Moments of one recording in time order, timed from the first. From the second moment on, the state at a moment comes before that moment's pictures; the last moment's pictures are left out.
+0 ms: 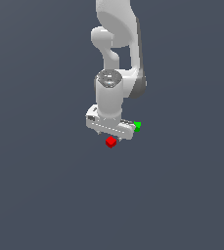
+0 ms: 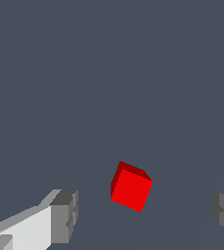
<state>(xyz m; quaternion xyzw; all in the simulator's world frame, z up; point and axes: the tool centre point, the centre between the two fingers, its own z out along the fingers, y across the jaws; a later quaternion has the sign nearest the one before) -0.015 -0.009 0.126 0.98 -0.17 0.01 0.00</state>
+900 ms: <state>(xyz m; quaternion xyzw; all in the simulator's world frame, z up) -0.045 -0.004 0.073 0.94 -0.35 0.00 0.00</state>
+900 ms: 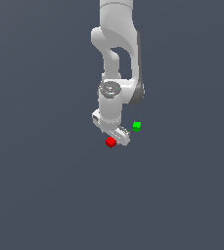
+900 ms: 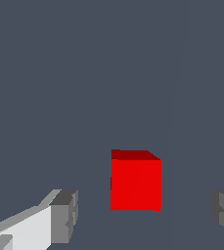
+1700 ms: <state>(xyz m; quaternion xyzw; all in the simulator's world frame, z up) -0.046 -0.003 0.059 0.93 -0.36 0.00 0.00</state>
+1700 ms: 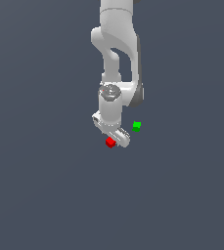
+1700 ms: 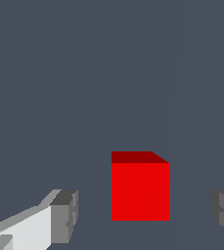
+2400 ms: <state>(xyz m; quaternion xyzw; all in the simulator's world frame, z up) -0.047 -0.003 0.020 0.93 -0.36 0.00 0.00</state>
